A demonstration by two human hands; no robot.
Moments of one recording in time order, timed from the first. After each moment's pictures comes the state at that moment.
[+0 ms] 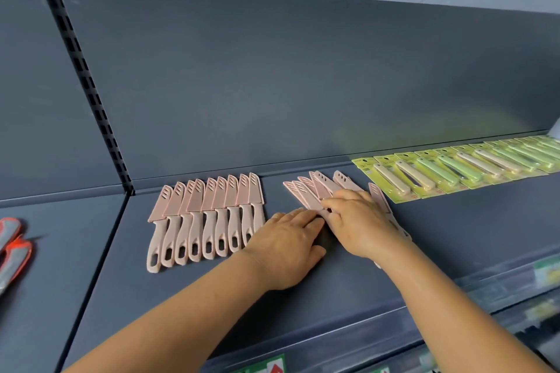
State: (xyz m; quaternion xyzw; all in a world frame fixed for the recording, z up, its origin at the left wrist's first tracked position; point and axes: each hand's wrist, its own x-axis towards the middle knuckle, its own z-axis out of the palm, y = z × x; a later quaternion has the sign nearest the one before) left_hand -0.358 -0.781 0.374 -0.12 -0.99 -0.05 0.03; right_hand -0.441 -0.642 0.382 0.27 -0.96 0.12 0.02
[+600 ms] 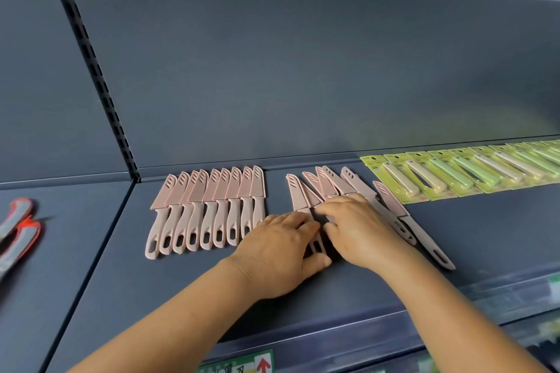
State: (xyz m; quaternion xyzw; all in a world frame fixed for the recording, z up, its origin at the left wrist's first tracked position) left_hand -0.342 -0.774 0.373 -0.07 -0.99 -0.06 0.05; right_hand -0.434 -0.638 0.383 0.36 -0.93 0.10 0.03
